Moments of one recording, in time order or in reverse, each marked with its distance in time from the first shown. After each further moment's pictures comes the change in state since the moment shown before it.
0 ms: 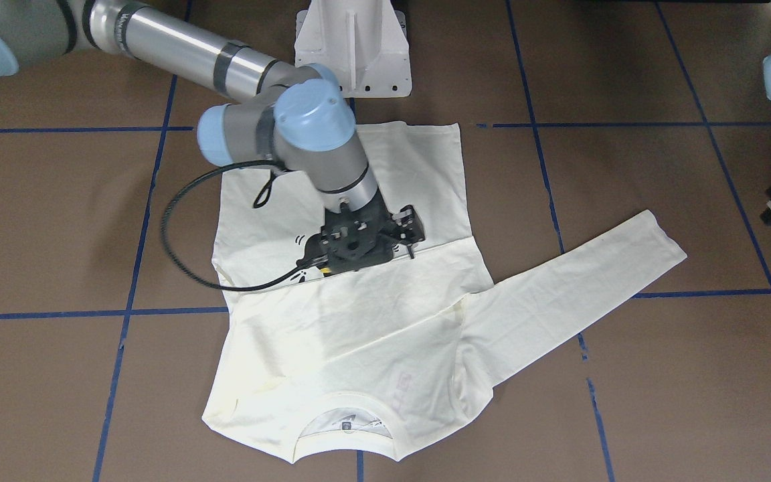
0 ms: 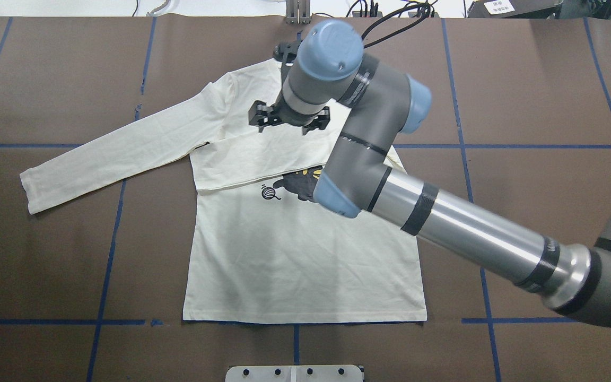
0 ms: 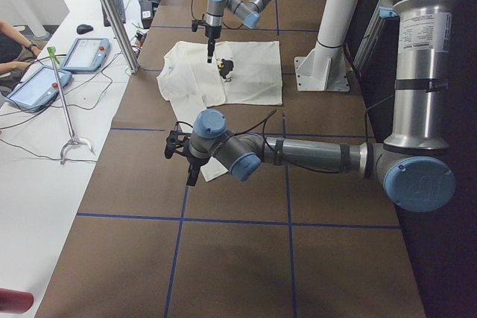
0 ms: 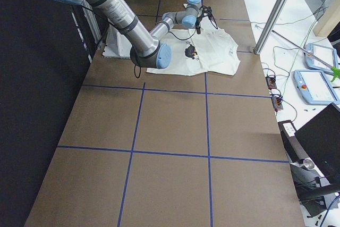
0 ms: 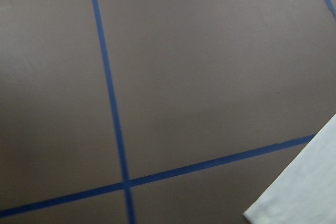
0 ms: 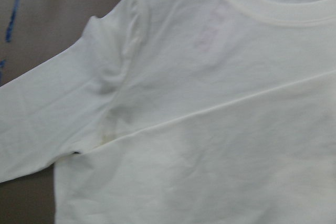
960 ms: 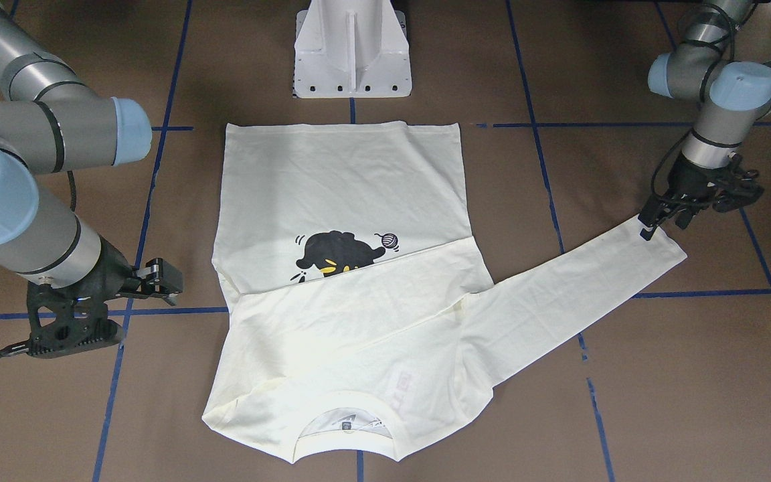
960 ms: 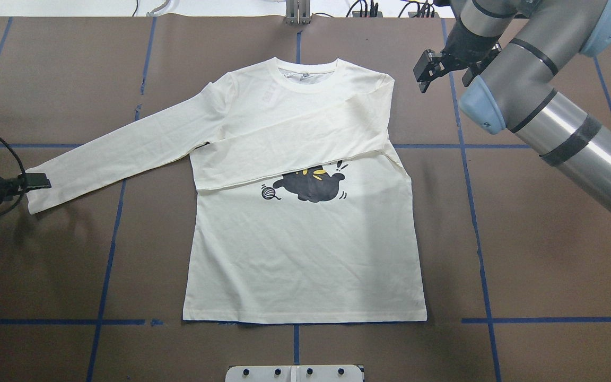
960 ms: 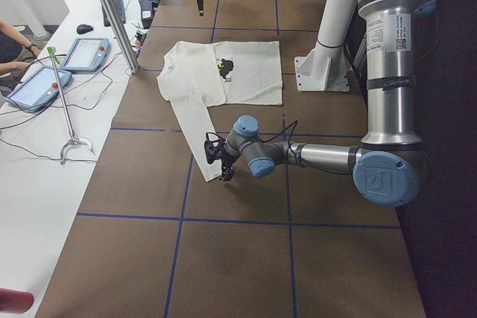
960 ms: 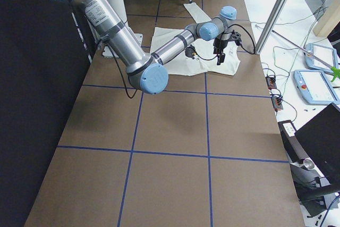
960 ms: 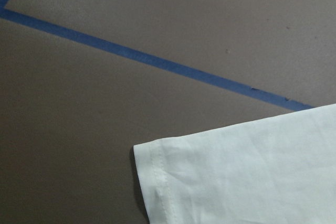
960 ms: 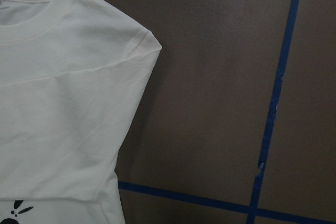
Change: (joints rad) left arm 0.454 0.033 0.067 -0.187 0.444 -0.593; right arm 0.313 -0.244 0.178 -0.369 0.201 -0.545
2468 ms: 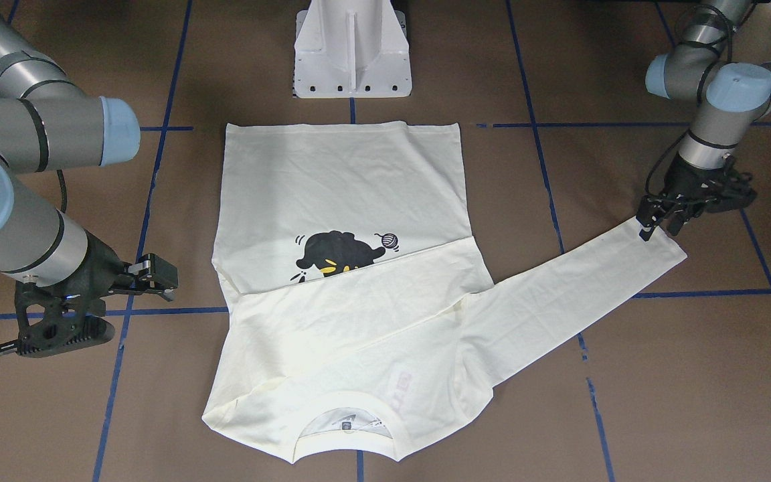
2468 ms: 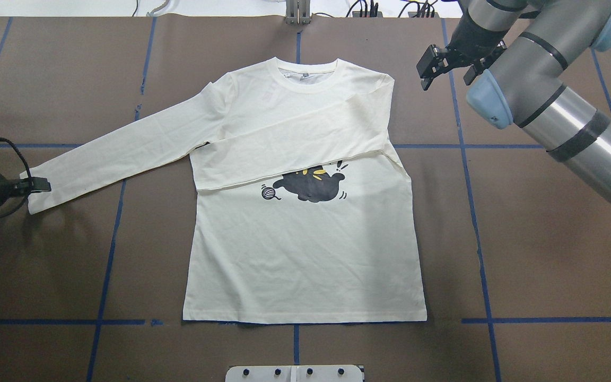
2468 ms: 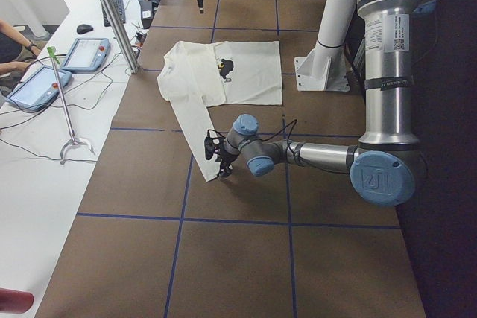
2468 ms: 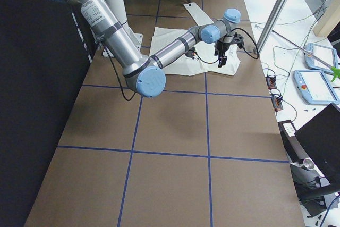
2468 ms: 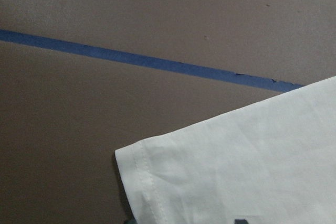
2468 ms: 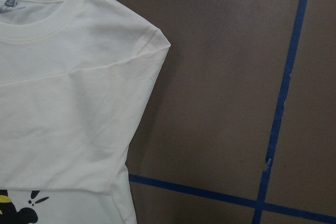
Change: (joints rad) left arm 0.000 0.003 -0.019 0.006 -0.007 0.118; right arm 0.013 0.000 0.007 0.002 0.049 -0.002
